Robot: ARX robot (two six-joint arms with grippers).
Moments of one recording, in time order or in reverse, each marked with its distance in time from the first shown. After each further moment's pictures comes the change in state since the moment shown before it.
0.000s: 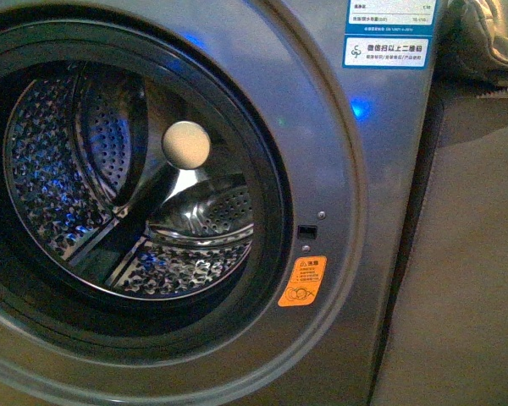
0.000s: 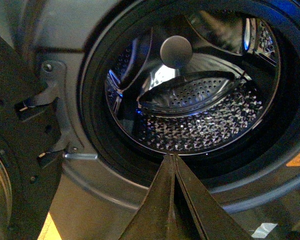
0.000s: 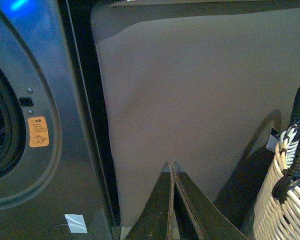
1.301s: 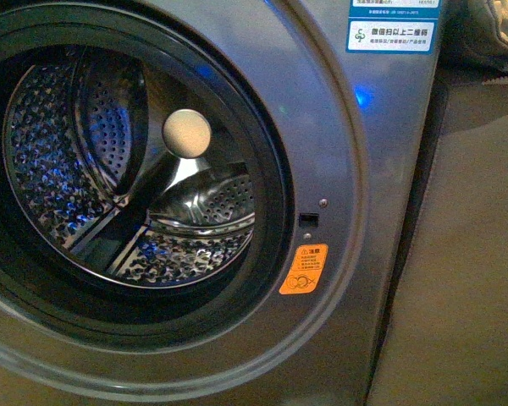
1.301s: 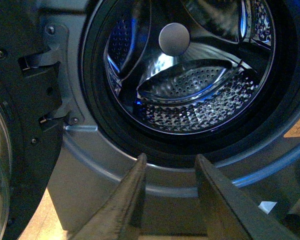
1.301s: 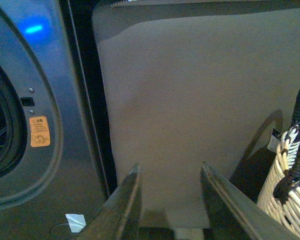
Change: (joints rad) left arm 0.002 -0.469 -0.201 -0.248 0.003 0.000; right arm 0.000 0.000 0.000 0.000 0.000 -0.001
